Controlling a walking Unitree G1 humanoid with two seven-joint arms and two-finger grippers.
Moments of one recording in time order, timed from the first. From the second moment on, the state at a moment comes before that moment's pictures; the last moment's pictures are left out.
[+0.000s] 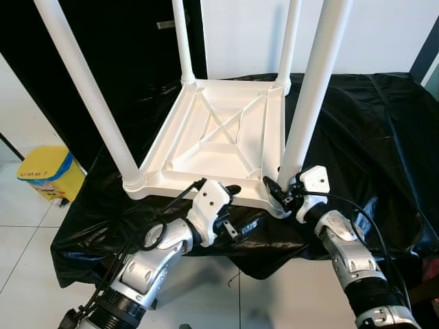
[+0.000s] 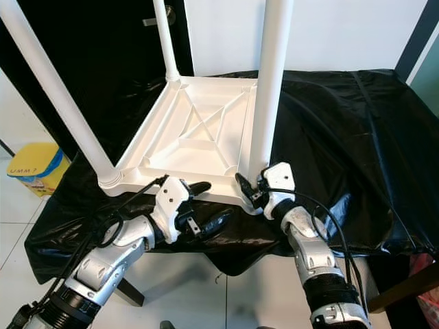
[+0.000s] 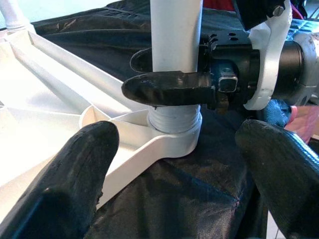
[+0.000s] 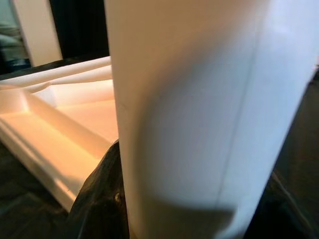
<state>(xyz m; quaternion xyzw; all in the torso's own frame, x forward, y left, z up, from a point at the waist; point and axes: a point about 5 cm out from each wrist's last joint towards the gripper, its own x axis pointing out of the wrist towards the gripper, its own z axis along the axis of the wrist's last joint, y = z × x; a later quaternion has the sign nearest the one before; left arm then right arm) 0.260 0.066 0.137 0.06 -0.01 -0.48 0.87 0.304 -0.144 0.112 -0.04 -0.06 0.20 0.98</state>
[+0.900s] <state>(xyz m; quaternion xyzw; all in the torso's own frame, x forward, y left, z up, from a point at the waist) 0.258 0.065 0.140 0.06 -0.01 -0.48 0.87 0.292 -0.123 0.114 0.01 -0.06 -0.01 1.00</state>
